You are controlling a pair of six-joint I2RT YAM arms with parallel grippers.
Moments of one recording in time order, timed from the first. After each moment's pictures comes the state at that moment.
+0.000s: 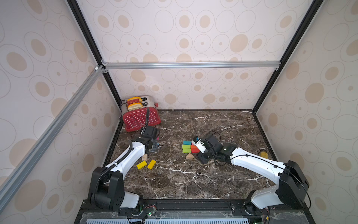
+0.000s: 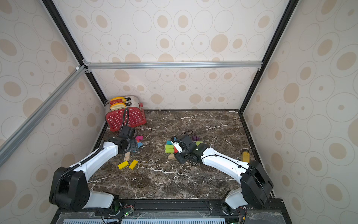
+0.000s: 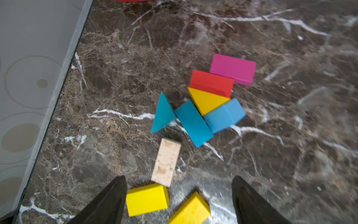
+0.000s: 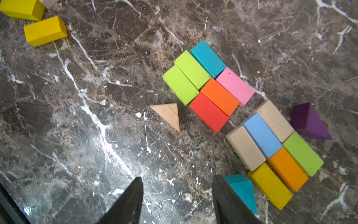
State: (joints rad) left arm -0.20 1.45 0.98 -0.68 -0.40 -0.49; right arm 0.89 1.43 0.98 -0.52 0.03 0.00
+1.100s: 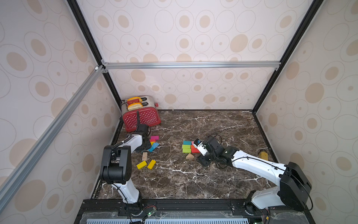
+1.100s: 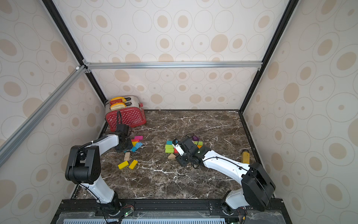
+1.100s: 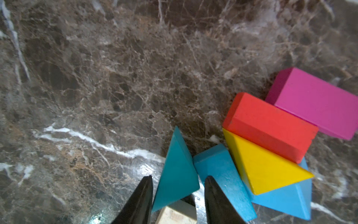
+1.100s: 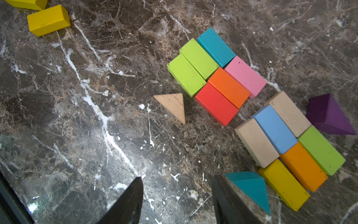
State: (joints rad) left arm -0.03 1.72 1.04 -0.57 -0.24 -0.47; right arm 0.88 1.41 0.92 -0.47 -0.01 0.00
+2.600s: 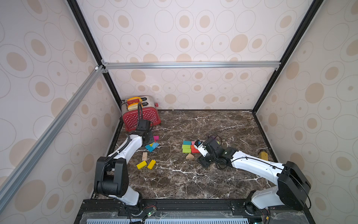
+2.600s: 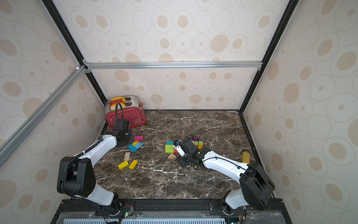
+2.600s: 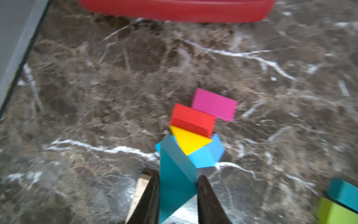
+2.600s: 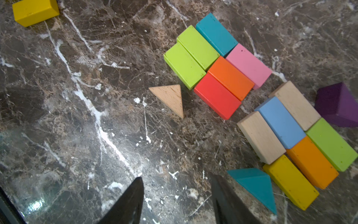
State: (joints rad) left arm -0.16 1.55 1.12 -0.60 -0.16 -0.41; right arm 0.86 1.40 0.87 -0.44 0.00 0.01
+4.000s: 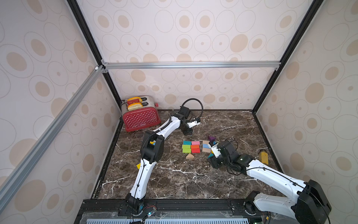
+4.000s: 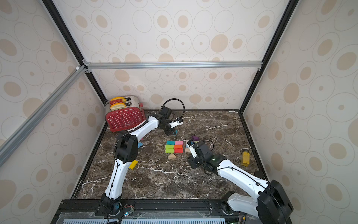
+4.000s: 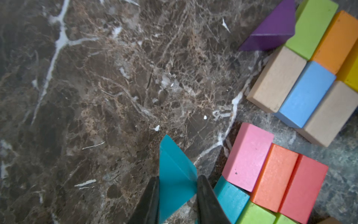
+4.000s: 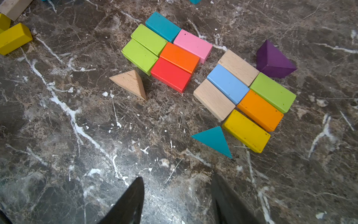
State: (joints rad) left arm -0.51 2.38 2.11 -0.89 0.26 0.62; right arm 0.75 1.16 0.69 -0.43 0.01 0.08
